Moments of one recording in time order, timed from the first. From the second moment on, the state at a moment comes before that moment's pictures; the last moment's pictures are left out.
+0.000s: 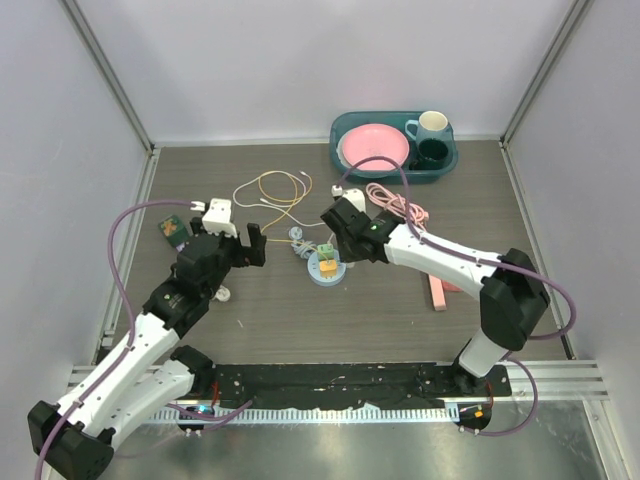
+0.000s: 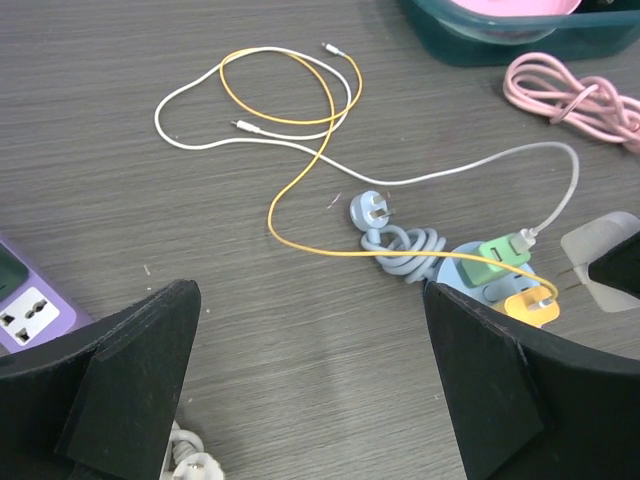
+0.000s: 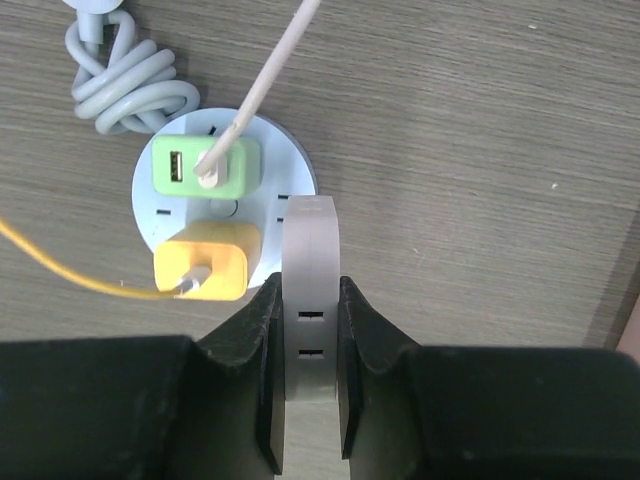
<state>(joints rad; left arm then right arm) -0.53 0.75 0.65 -0.18 -0.27 -0.20 0.84 1.62 1.27 -0.68 0.36 0.55</state>
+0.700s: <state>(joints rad) -0.53 0.76 0.64 -0.18 -0.28 -0.18 0.86 1.75 1.29 -0.60 0.40 0.55</state>
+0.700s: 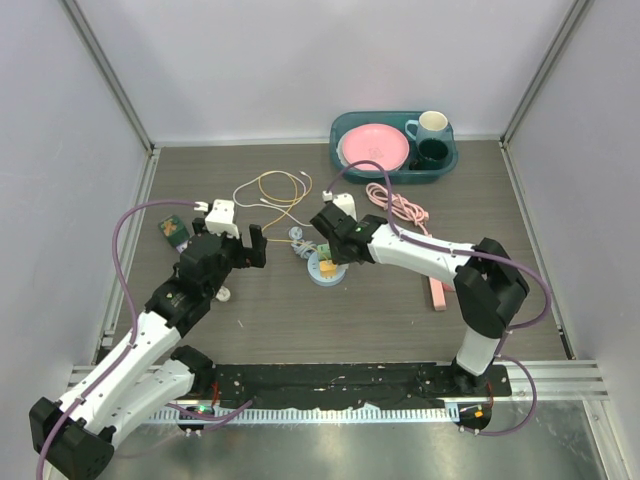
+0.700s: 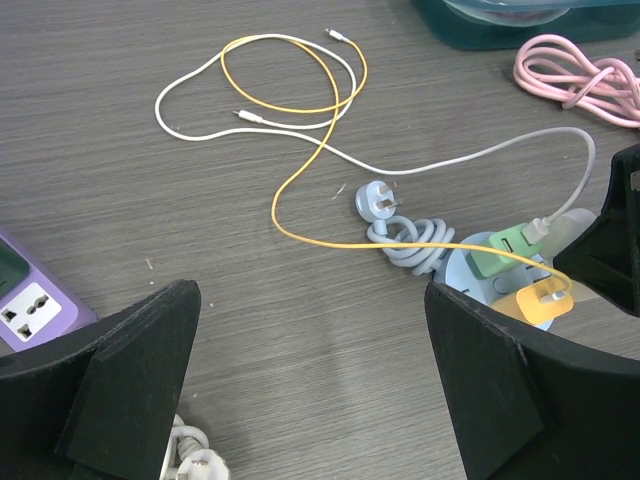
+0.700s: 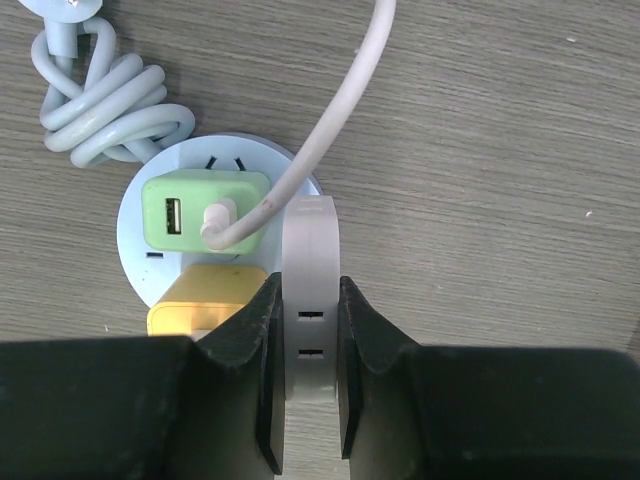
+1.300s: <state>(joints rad) -0.53 0.77 0.64 -0.18 -0.26 -0.18 0.86 1.79 1.32 -0.62 0.39 0.55</state>
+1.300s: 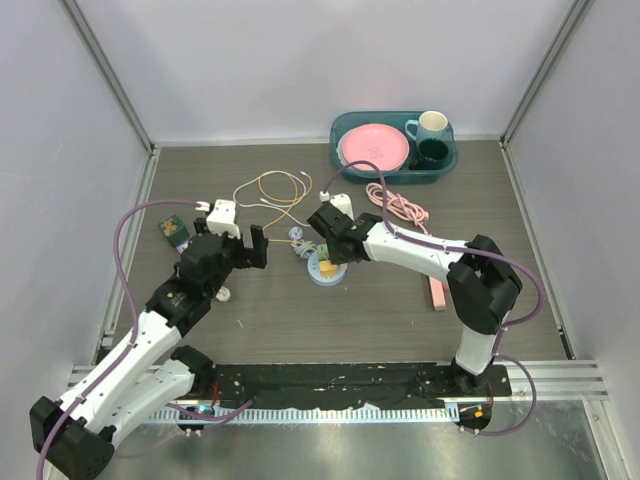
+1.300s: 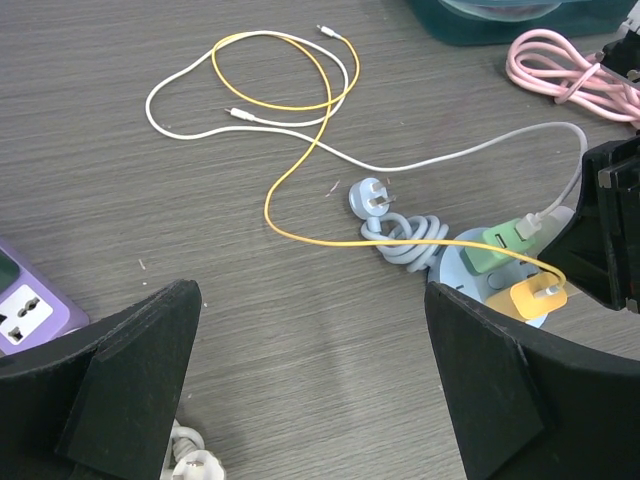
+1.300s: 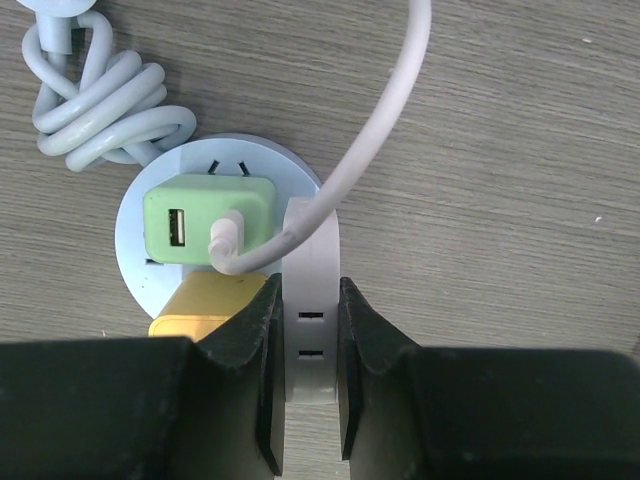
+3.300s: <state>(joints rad) -0.60 1.41 0.56 0.18 -0.04 -0.81 0.85 1.81 1.27 -0.43 0.24 0.53</state>
